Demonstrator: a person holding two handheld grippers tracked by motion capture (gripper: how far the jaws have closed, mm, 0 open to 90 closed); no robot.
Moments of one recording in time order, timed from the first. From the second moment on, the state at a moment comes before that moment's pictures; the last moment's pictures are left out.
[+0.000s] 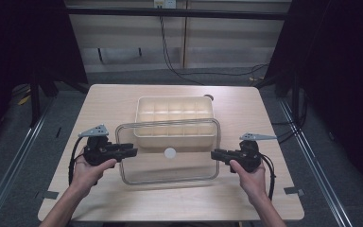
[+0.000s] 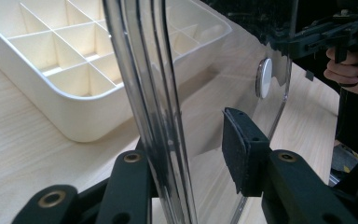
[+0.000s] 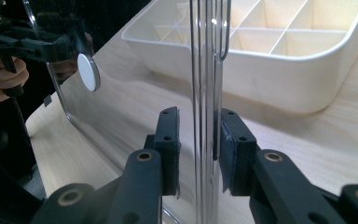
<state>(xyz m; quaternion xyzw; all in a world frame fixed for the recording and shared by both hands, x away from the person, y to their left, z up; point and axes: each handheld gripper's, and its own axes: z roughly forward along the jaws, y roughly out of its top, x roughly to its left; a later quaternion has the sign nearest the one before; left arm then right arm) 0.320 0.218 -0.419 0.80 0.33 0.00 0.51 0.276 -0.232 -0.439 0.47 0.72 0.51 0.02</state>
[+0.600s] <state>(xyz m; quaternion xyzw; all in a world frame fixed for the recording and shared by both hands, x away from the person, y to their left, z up) 0.304 0.219 -0.435 0.80 0.34 -0.04 0.49 0.251 -0.232 -0.453 0.48 0.72 0.49 -0.02</state>
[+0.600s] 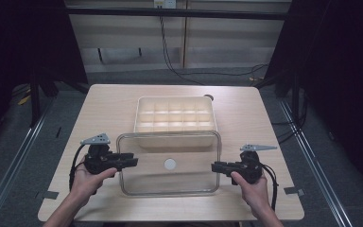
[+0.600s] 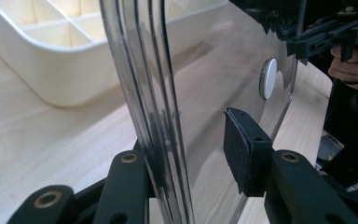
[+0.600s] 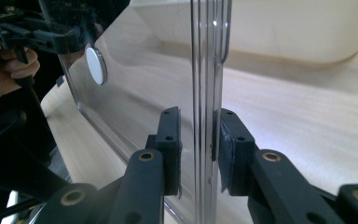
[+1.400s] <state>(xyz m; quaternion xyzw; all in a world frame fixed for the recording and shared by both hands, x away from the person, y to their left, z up) 0.300 0.217 -0.453 0.81 0.34 -0.05 0.48 0.238 -0.231 -0.470 0.48 0.74 0.47 -0.02</state>
